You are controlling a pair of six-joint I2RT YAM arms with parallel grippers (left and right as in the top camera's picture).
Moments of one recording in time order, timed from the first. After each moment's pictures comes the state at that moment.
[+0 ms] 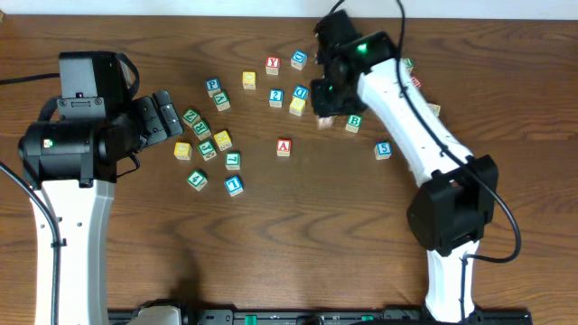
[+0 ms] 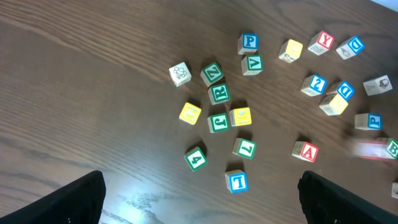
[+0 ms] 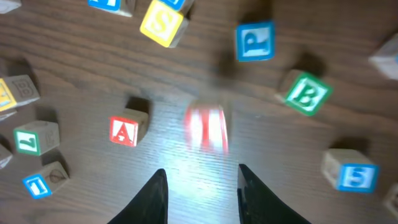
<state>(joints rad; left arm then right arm) 0.04 1.34 1.56 -1.21 -0.04 -0.32 0.46 2.15 2.02 -1.20 -0.07 0.34</state>
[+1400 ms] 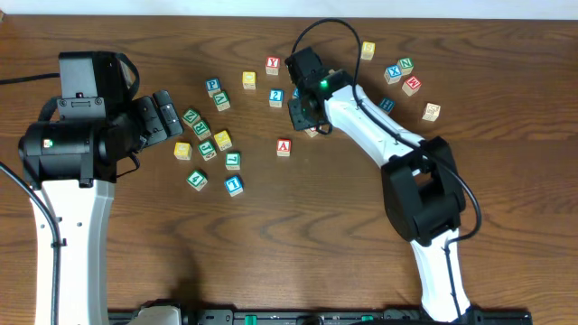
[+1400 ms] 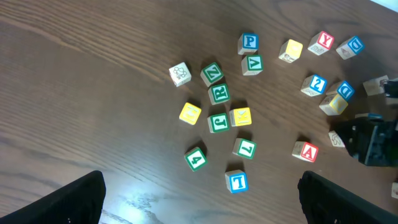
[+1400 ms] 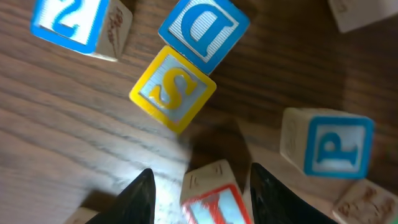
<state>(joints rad) 0.04 1.34 1.56 -1.21 -0.04 -0.32 0.52 2.28 1.83 -0.77 0.07 0.22</state>
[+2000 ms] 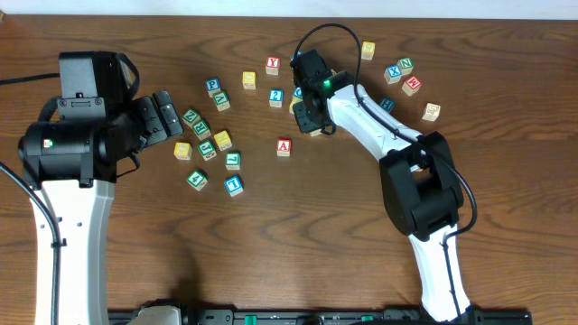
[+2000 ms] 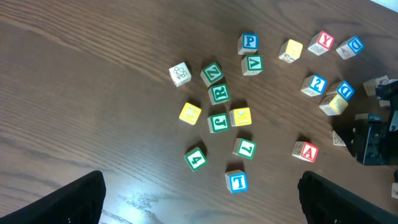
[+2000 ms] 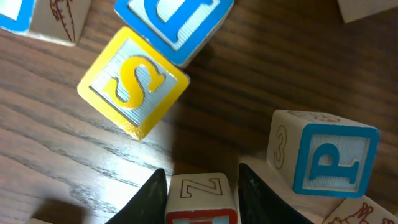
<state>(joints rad) 0.04 1.34 1.56 -1.21 -0.04 -0.32 0.50 2.31 1.83 -0.79 0.07 0.17</state>
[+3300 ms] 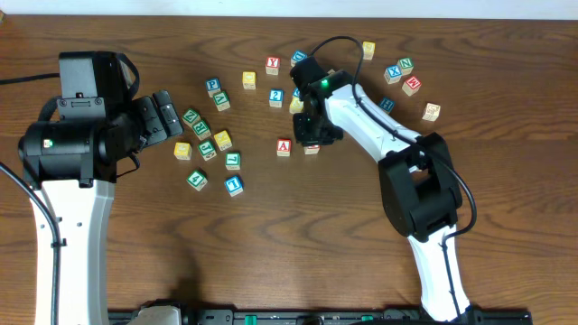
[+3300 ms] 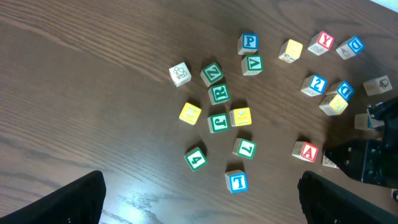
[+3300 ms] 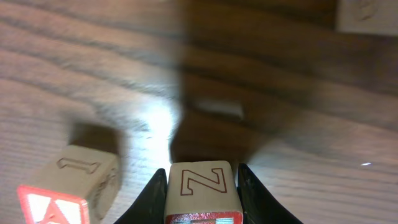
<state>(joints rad) 0.04 1.34 1.56 -1.21 -0.04 -0.32 0.52 2.31 1.85 -0.99 -0.09 0.41</state>
